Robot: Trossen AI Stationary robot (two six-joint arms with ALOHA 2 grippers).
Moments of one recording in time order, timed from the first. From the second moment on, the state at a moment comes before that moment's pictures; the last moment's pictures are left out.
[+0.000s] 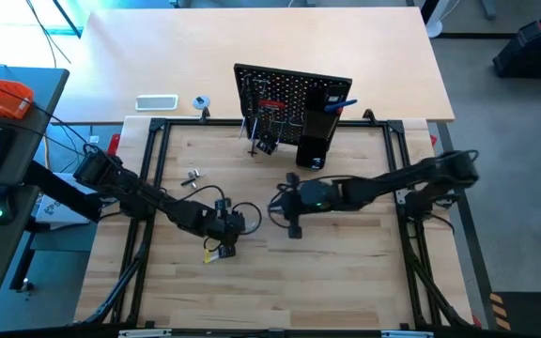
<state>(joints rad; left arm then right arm) -0.34 1.59 0.79 -0.31 -0.35 -0.36 0.13 1.60 1.03 0.09 0.14 -0.07</state>
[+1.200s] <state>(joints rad) -0.02 1.07 0.58 0.10 -0.92 0.23 0.26 1.32 1.04 -0.15 0.39 -0.06</state>
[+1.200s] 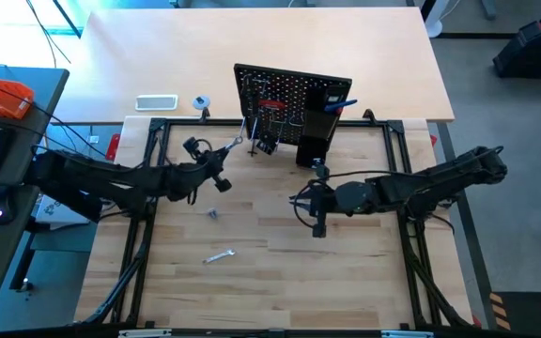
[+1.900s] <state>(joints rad) 0.05 1.07 0.40 0.45 -0.82 0.35 0.26 1.32 1.04 -0.16 0.41 -0.06</state>
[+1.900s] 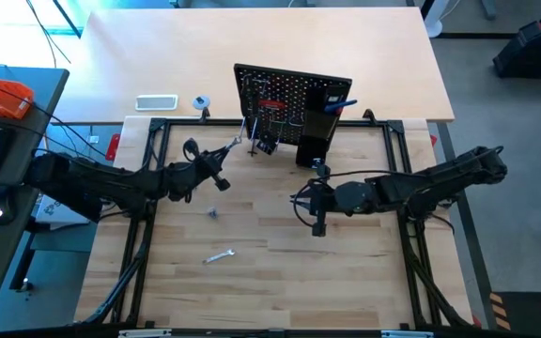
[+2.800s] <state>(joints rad) 0.08 1.20 0.40 0.63 -0.77 0.47 0.26 1.32 1.04 -0.15 0.41 -0.04</state>
